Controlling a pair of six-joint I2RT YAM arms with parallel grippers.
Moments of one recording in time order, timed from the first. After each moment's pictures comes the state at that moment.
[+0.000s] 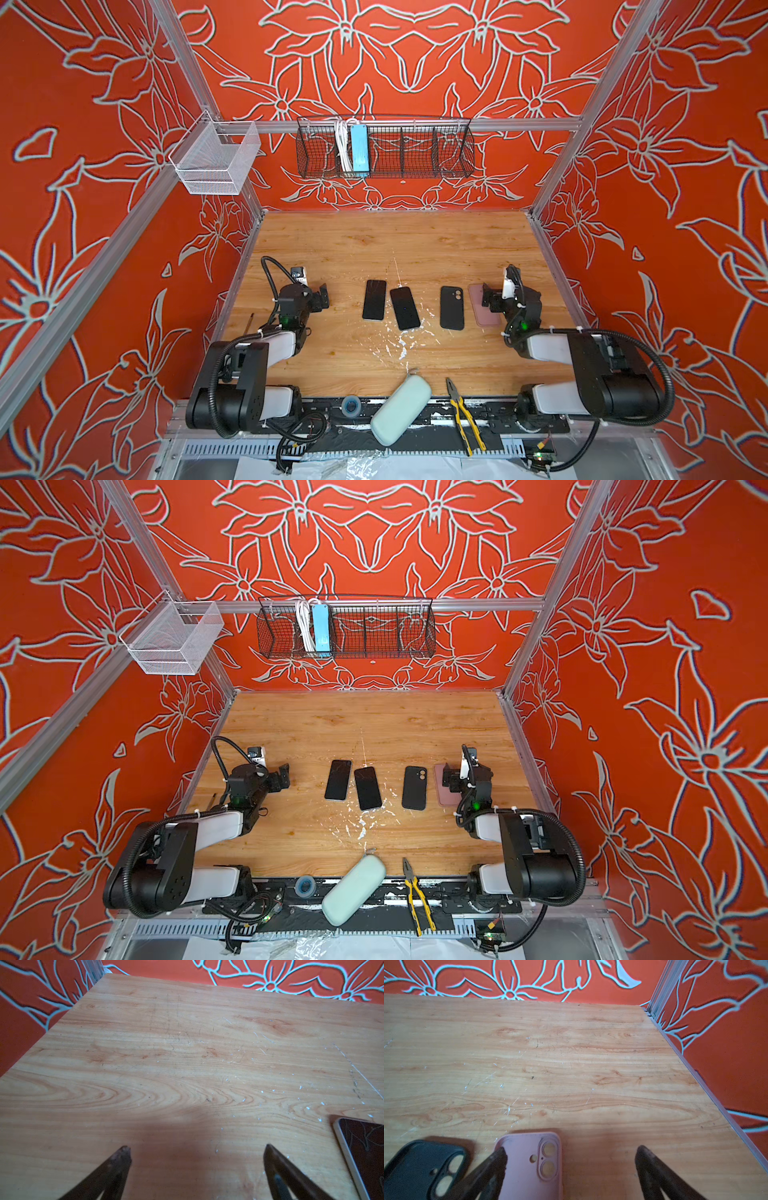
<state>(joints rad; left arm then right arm) 0.03 1.35 0.32 0.56 -0.03 -0.09 0.01 1.40 0.27 0.75 0.06 -0.01</state>
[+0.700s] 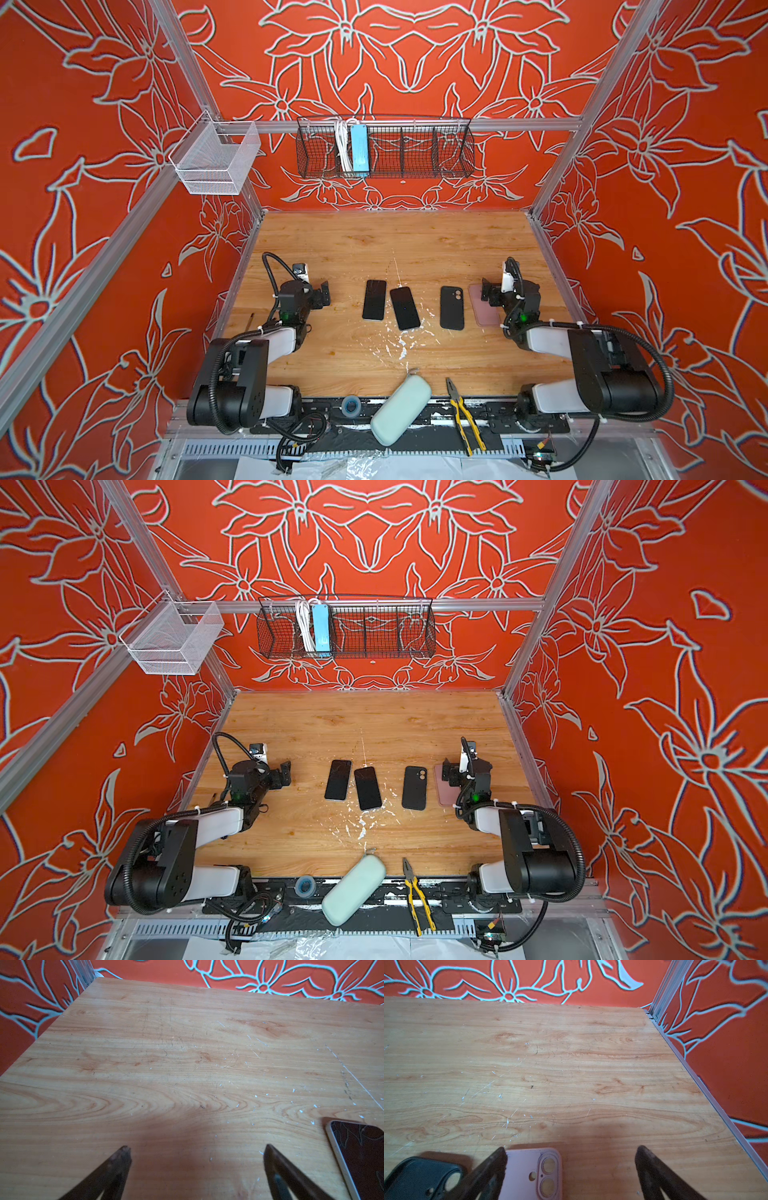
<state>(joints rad) 0.03 1.36 0.34 0.55 -0.01 -0.08 0.02 1.41 0.32 0.70 0.06 -0.01</state>
